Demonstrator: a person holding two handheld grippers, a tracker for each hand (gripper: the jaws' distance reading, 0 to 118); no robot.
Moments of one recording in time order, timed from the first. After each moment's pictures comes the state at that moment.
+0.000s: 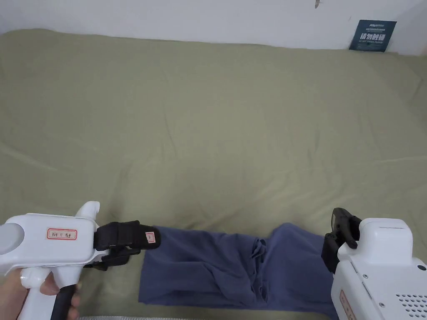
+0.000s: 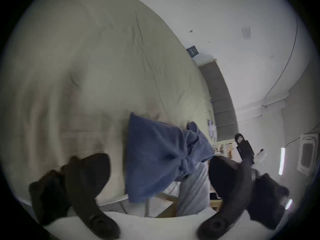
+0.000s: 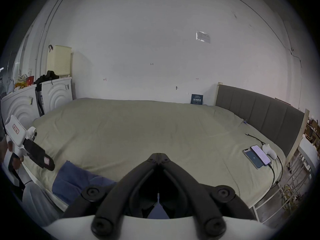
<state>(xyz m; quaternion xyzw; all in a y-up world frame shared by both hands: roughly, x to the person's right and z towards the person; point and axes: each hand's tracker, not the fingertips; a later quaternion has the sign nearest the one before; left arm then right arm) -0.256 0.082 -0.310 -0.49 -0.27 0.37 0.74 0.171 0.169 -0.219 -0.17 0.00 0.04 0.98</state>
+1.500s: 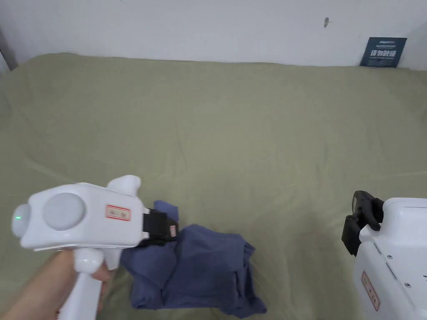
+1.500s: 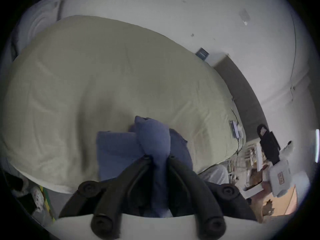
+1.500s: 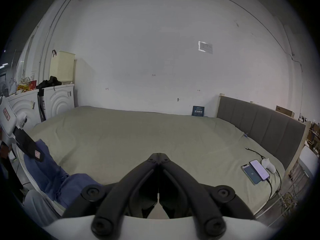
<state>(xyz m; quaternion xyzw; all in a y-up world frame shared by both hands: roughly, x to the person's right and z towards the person) -0.156 0.195 -0.300 -0.50 -0.15 0.18 0.83 0.193 0.207 -0.227 -0.13 0.01 0.04 0.99</state>
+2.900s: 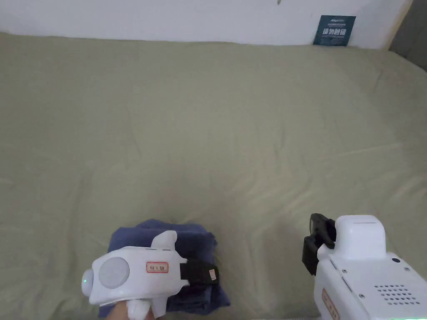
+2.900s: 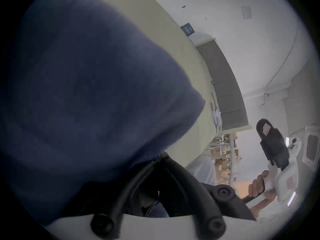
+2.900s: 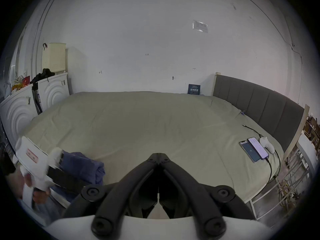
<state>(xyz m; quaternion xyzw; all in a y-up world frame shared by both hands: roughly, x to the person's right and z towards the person) -0.079 0.028 -0.320 -0.53 -0.28 0.29 0.74 0.202 0.169 -0.221 -0.22 0.00 0.03 0.97</state>
